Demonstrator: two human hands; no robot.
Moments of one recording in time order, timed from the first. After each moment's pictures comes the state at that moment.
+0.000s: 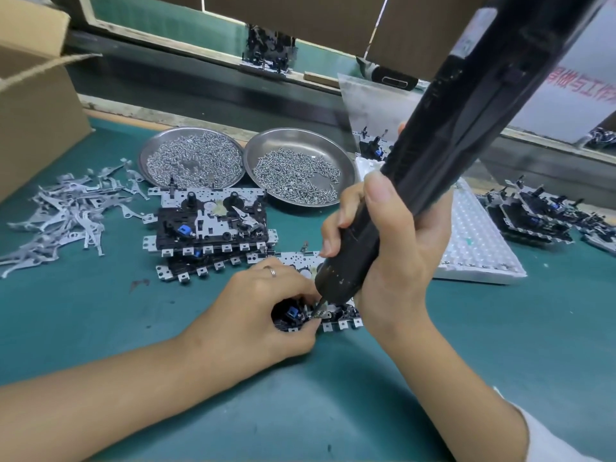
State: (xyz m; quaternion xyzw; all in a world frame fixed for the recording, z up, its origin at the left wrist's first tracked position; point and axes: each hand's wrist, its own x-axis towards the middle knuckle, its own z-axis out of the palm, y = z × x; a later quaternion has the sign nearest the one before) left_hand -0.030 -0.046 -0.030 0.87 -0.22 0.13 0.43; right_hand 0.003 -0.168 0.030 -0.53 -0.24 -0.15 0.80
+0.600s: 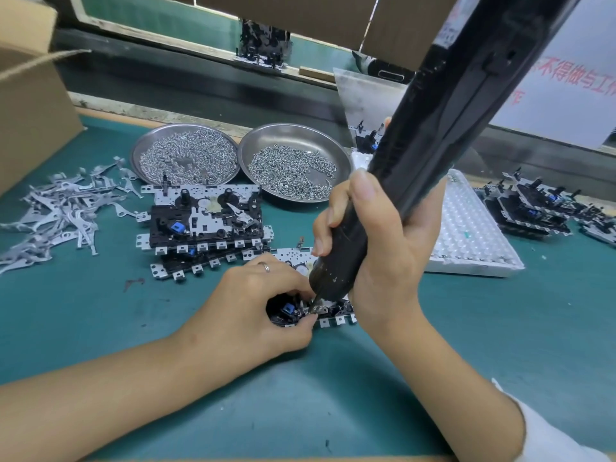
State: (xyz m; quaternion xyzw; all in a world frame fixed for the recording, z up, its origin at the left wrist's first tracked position) left_hand -0.031 -0.047 -0.030 0.86 -0.21 0.12 0.44; right_hand 0.001 -0.166 0.028 -0.53 -0.24 -0.15 0.80
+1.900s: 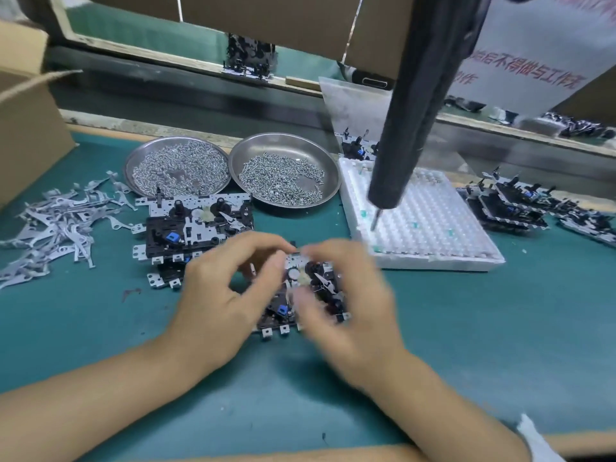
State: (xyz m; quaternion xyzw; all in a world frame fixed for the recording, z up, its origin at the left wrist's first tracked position) left_hand -0.029 -0.041 -0.025 0.78 -0.14 0.24 0.56; right_hand -0.021 -0.196 -0.020 -0.80 -0.30 -0.28 0.43
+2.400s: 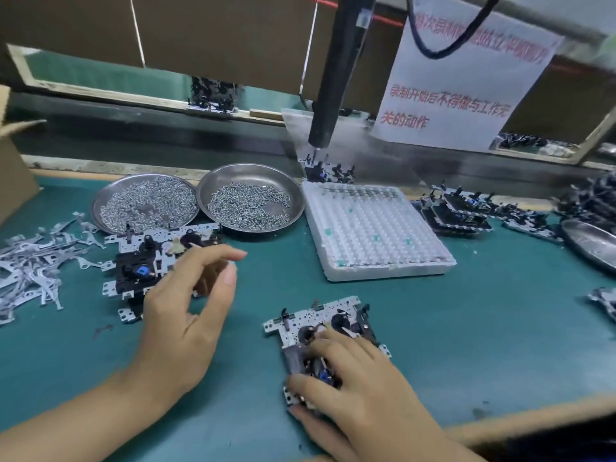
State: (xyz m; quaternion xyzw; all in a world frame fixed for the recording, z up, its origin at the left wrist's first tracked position) left_hand -0.030 -0.037 -0.023 0.77 -0.15 0.30 0.55; right_hand -0.078 -0.242 -0.025 -0.90 -0.36 -0.22 0.06
